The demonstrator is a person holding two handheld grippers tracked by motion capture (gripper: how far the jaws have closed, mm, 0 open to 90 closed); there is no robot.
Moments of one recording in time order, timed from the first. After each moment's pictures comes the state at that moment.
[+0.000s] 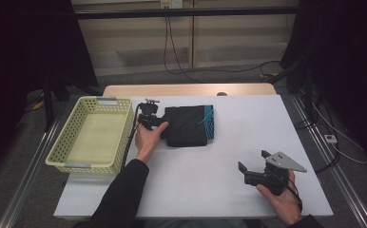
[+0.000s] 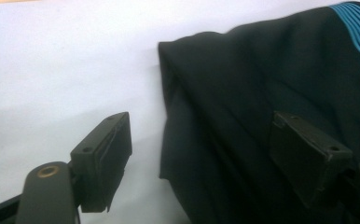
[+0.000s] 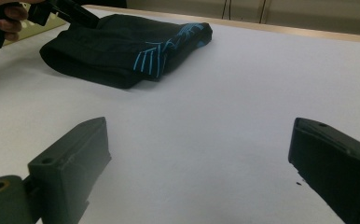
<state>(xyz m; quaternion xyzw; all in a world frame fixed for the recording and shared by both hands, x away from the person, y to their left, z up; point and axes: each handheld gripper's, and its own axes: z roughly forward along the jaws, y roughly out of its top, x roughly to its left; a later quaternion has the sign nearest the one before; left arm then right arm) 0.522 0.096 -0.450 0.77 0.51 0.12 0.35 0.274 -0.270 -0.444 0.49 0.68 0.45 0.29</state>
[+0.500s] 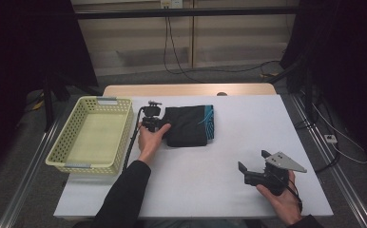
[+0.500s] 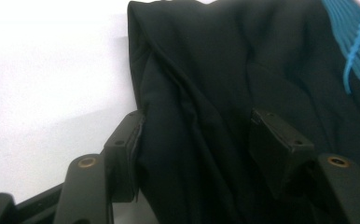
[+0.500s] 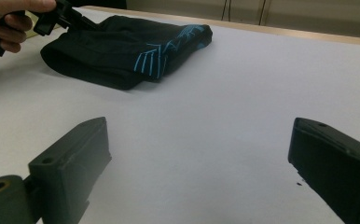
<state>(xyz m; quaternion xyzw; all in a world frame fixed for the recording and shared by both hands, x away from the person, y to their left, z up) 0.519 0.084 -0.459 0.77 0.52 0.06 0.36 0.273 -0.269 -0.443 0.49 0.68 0.45 0.29</state>
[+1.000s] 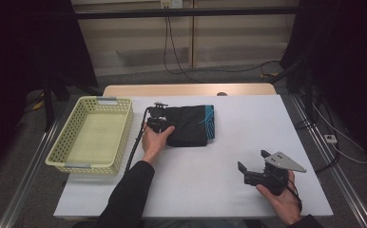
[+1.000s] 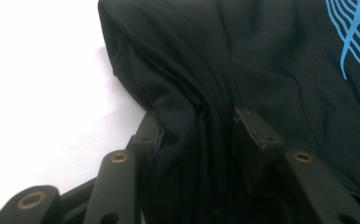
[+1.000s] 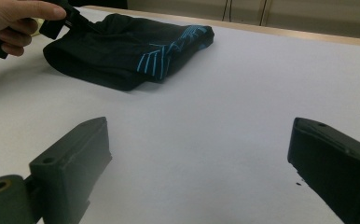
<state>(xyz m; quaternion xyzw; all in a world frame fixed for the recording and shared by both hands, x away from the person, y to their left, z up) 0.513 0.067 -0.458 0.79 0.51 0.07 0.34 0.274 -0.268 -0.443 0.49 0.69 0.45 0.29</state>
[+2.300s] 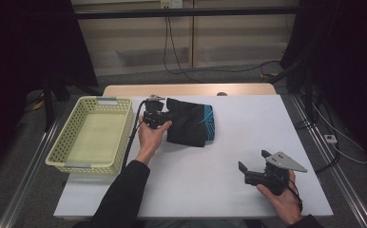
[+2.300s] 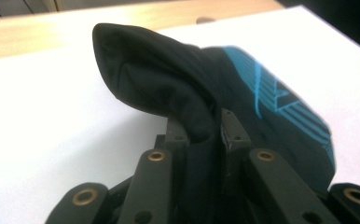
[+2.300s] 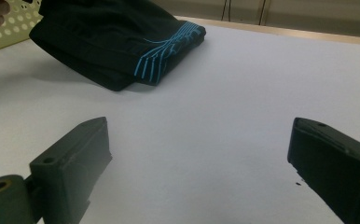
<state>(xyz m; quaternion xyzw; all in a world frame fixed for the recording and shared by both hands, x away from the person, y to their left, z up) 0.498 0.080 -0.410 0.78 0.43 0.09 0.45 0.274 -0.270 -0.443 0.49 0.68 0.45 0.29</state>
